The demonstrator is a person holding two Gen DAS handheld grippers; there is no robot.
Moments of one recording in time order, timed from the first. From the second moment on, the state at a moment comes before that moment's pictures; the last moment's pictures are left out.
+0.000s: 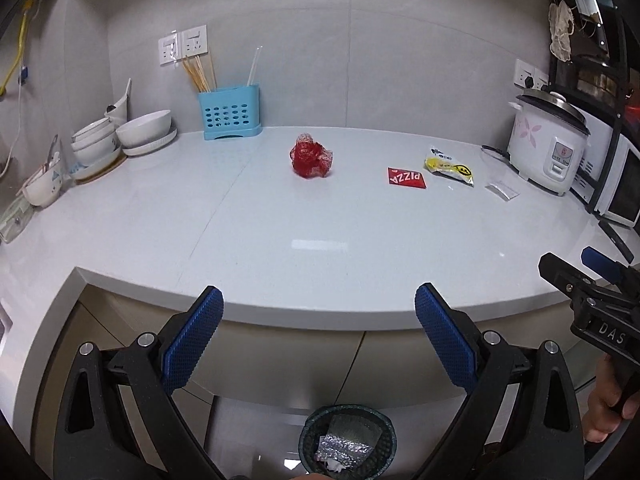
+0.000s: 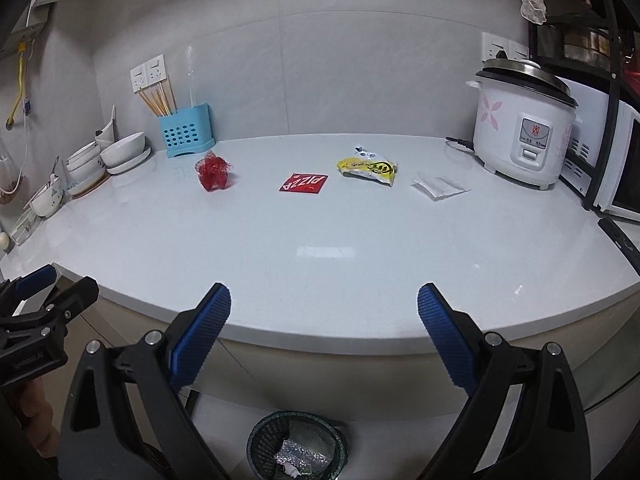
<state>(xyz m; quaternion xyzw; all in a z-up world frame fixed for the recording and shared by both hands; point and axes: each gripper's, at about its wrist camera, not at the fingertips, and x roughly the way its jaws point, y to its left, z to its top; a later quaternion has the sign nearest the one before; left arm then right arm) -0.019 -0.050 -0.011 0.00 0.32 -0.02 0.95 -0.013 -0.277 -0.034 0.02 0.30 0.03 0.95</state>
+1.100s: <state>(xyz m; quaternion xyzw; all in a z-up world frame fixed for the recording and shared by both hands) 0.251 -0.019 -0.008 -0.02 0.39 0.05 0.92 0.257 -0.346 -0.025 0.04 0.43 -0.04 0.90</state>
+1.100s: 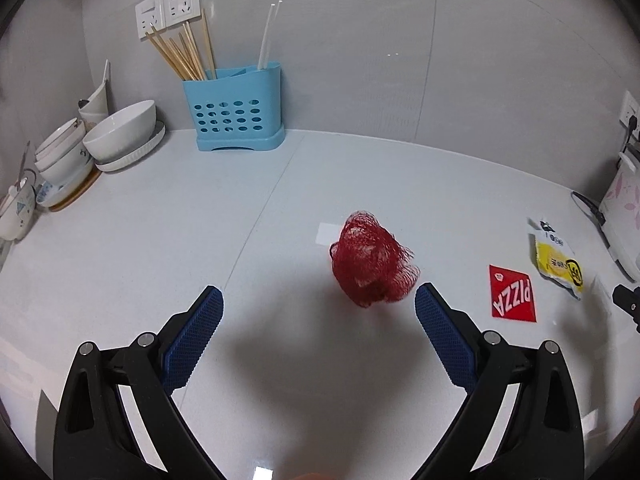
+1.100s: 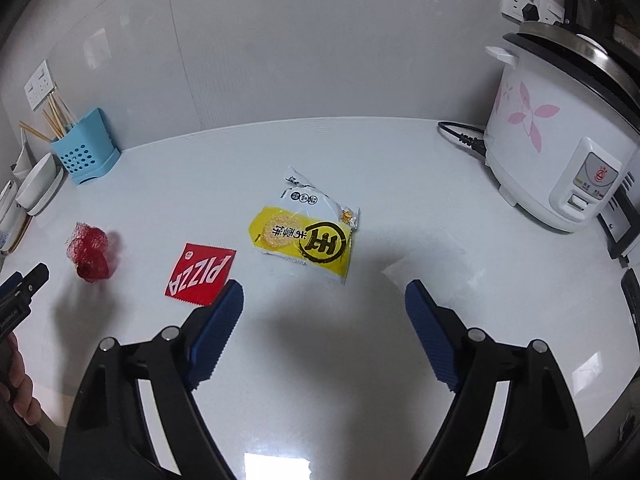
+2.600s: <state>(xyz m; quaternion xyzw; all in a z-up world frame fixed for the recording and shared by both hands) 0.334 -0.049 -0.070 -0.01 0.48 0.01 0.88 0.342 -0.358 -0.088 0.09 0.47 -0.06 0.88</state>
